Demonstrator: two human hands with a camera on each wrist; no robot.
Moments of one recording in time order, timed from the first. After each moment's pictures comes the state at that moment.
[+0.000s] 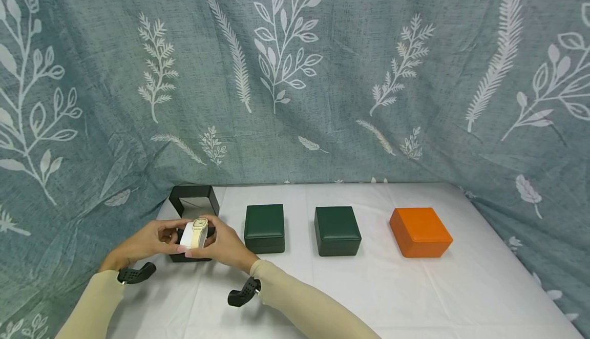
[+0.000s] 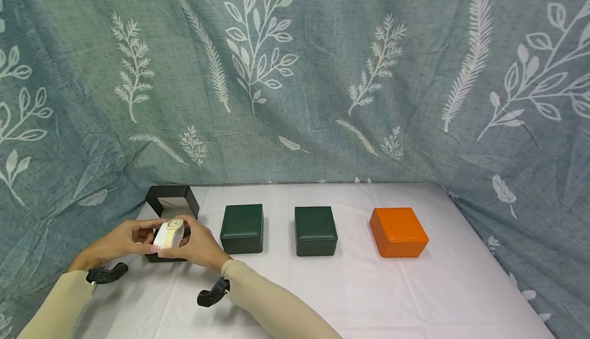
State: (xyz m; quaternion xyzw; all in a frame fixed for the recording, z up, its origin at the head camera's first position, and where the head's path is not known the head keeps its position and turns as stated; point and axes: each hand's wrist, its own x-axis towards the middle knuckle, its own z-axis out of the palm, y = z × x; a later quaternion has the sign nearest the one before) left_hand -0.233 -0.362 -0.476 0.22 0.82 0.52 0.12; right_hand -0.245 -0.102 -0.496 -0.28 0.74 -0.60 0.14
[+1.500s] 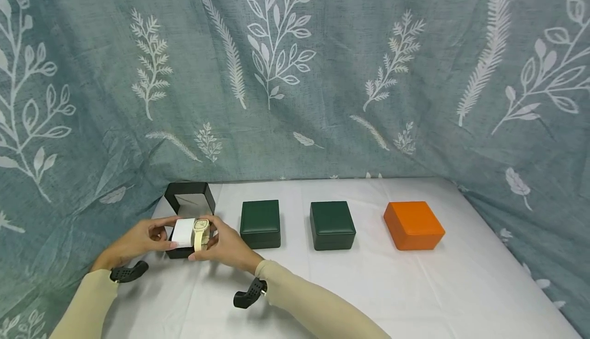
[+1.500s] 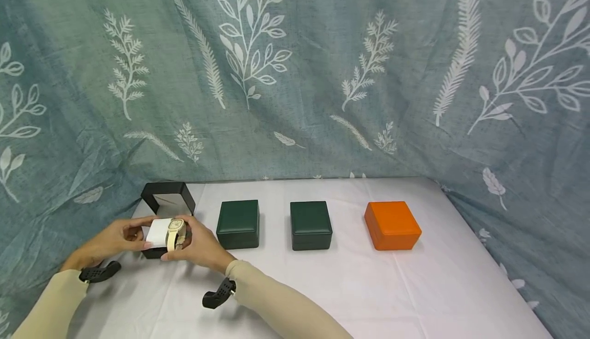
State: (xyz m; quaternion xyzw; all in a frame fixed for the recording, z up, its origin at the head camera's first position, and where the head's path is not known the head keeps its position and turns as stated) left_hand -0.227 -0.368 -0.483 0.15 0.85 0.50 0.11; right_hand -0.230 -0.080 -0.494 -0.28 0.73 -0.60 0.15
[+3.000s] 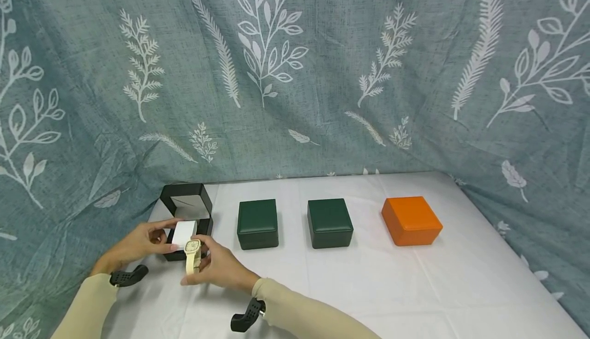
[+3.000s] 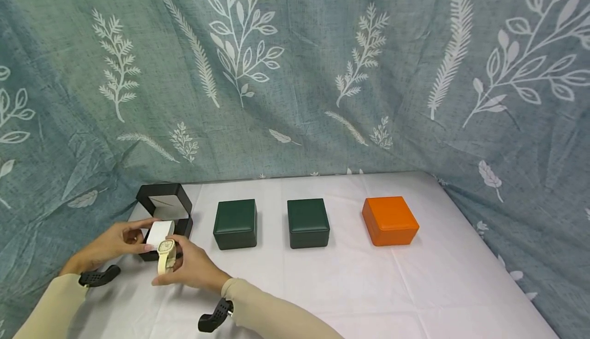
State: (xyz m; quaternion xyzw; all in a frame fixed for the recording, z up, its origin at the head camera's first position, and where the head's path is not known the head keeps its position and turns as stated) left_hand -0.225 -0.360 -0.484 0.16 0.86 0.47 0.11; right_hand -0.198 -0.078 -0.507 -0.28 0.73 -0.60 0.19
